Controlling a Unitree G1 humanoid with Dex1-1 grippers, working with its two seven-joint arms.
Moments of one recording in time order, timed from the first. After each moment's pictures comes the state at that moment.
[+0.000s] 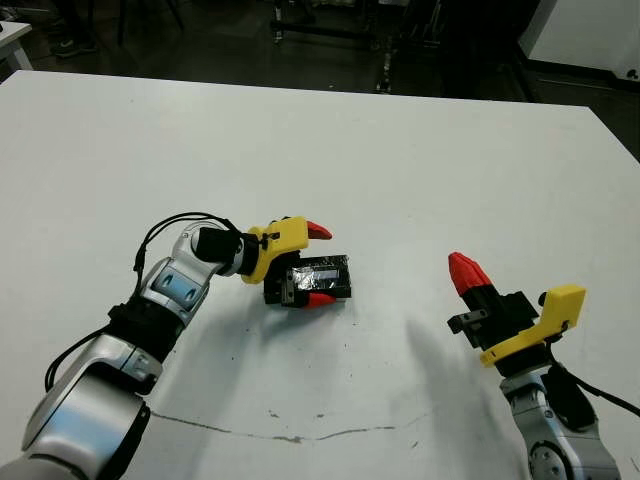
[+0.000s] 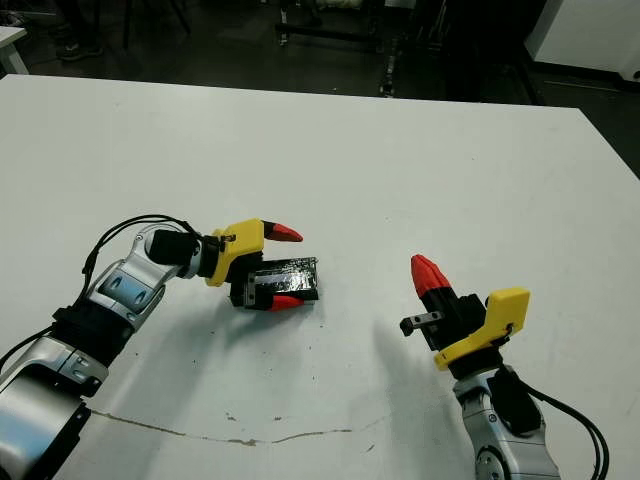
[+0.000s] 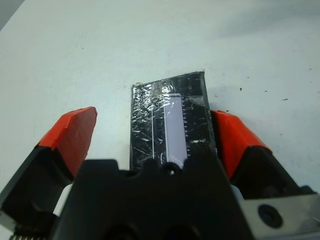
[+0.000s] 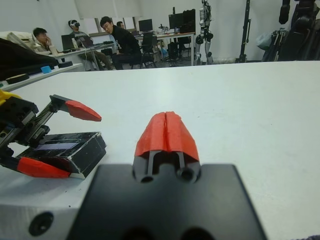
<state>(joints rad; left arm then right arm) -0.64 0.35 -0.39 0.52 0.02 -0.05 -1.08 0.20 -0.20 -0.07 -0.32 0.40 0.11 0.35</state>
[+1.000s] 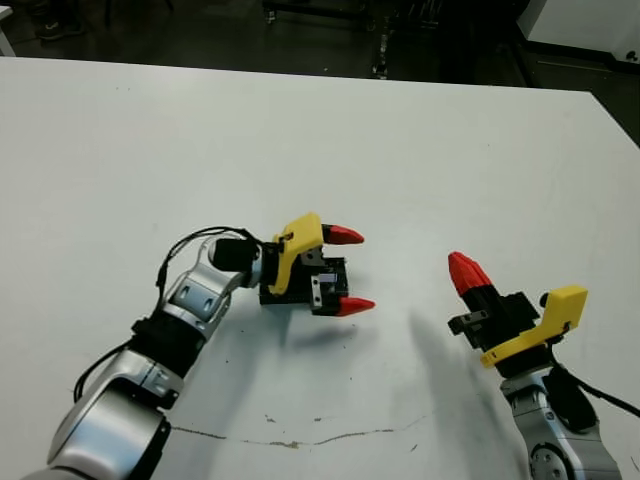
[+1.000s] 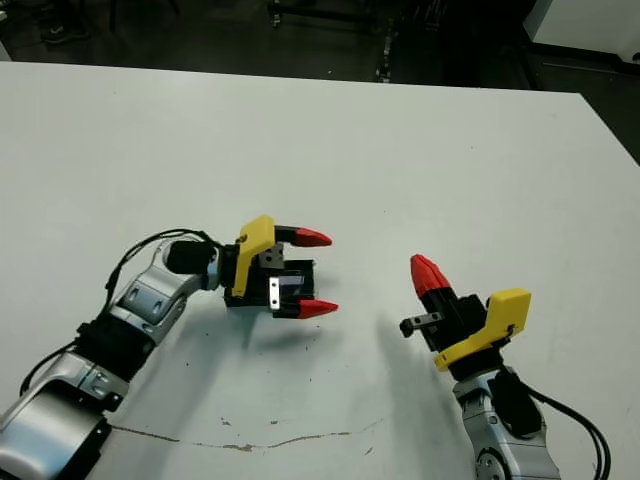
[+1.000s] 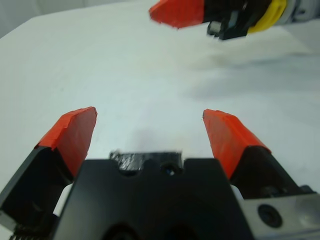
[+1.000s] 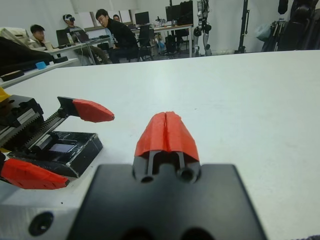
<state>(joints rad) -0.59 0.24 -0.37 0.44 -0.16 0.04 -1.09 0.21 -0.20 -0.07 -0.33 0.41 0.11 0.36</state>
